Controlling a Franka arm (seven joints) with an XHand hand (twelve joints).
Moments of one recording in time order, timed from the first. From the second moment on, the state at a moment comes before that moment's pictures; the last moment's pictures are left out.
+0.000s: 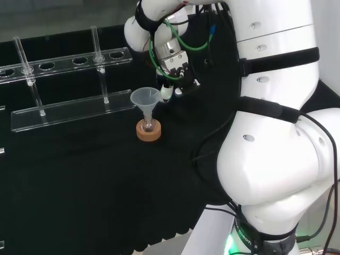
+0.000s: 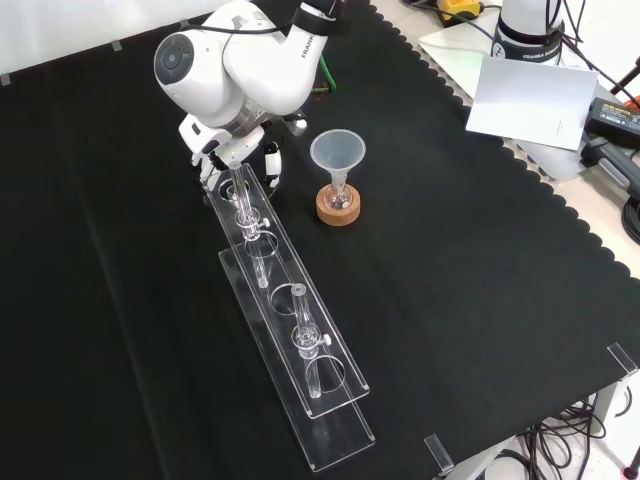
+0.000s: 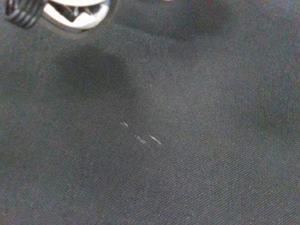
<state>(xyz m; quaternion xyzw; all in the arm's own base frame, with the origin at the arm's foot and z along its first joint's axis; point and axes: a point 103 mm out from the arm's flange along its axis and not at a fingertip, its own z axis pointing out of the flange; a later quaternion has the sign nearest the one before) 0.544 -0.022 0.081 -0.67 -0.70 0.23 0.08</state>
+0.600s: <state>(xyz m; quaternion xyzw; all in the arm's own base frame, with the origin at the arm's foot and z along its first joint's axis) 0.542 -0.025 0.077 -0.67 -0.71 0.23 0.07</state>
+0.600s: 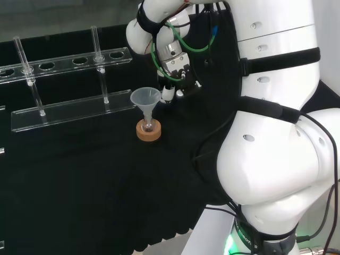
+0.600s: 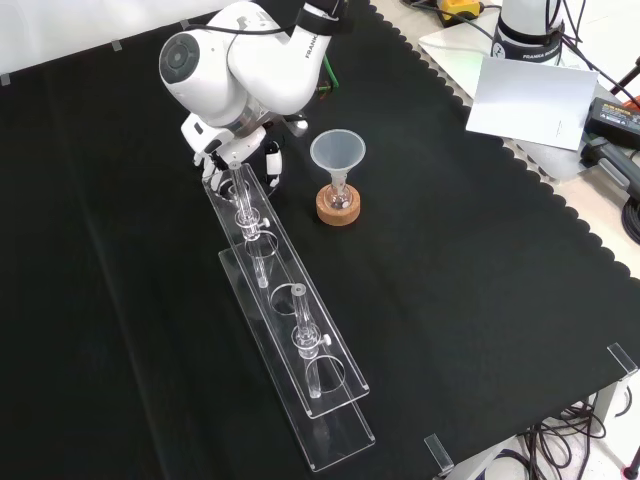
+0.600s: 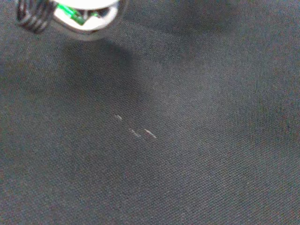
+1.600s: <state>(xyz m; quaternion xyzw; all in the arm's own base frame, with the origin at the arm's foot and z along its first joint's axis) 0.544 -0.027 0.073 -0.66 -0.71 0.23 0.08</state>
